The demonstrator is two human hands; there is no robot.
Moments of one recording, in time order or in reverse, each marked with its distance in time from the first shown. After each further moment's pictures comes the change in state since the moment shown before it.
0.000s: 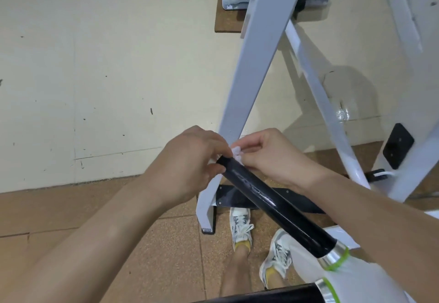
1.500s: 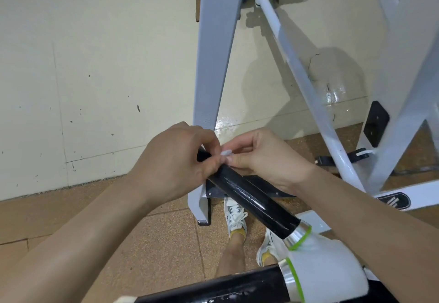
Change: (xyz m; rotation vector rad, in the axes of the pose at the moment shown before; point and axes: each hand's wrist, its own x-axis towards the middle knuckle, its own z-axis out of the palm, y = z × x) left_hand 0.009 0.037 0.013 -0.015 -0.037 -0.058; right_hand -0.023 0.034 -0.023 0.275 -0.110 -0.038
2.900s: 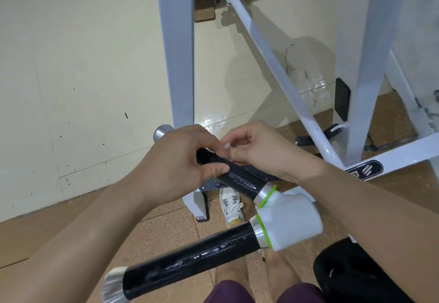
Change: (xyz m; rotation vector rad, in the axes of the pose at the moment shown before) left_hand -0.019 0.034 0.014 -0.141 -0.098 0.099; right_hand -0.048 0.013 -0.018 -0.191 0.065 -0.099
